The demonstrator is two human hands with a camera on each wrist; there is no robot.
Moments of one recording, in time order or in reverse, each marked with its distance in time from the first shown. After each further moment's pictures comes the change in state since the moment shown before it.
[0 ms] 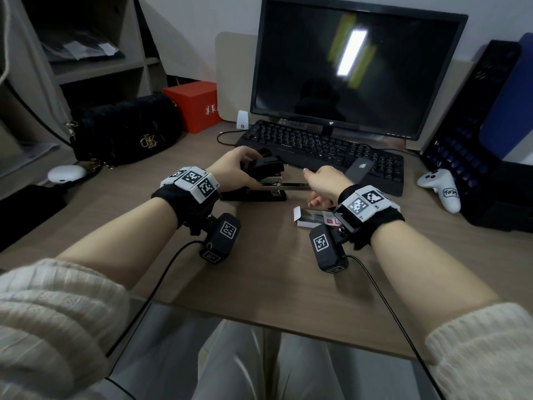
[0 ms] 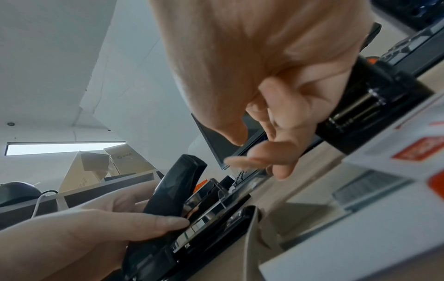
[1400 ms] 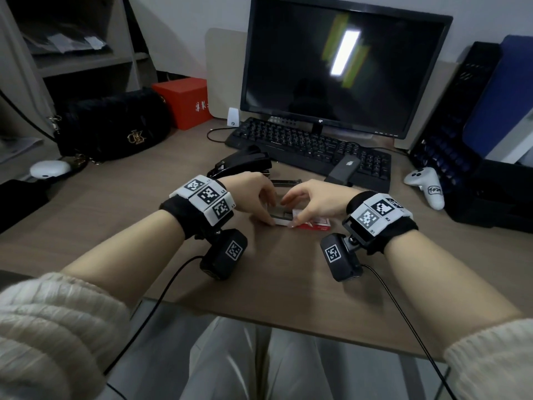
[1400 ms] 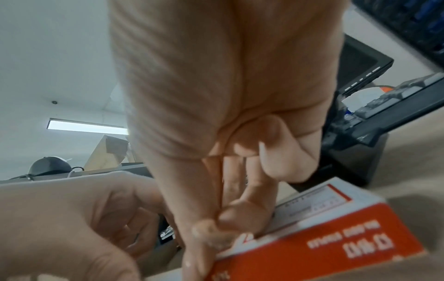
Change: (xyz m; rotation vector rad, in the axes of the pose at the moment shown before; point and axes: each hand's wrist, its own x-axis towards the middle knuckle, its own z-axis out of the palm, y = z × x) left_hand -0.019 0.031 0.036 0.498 -0.341 0.222; right_hand -0.031 0.021 -0.025 -0.462 -0.434 -0.389
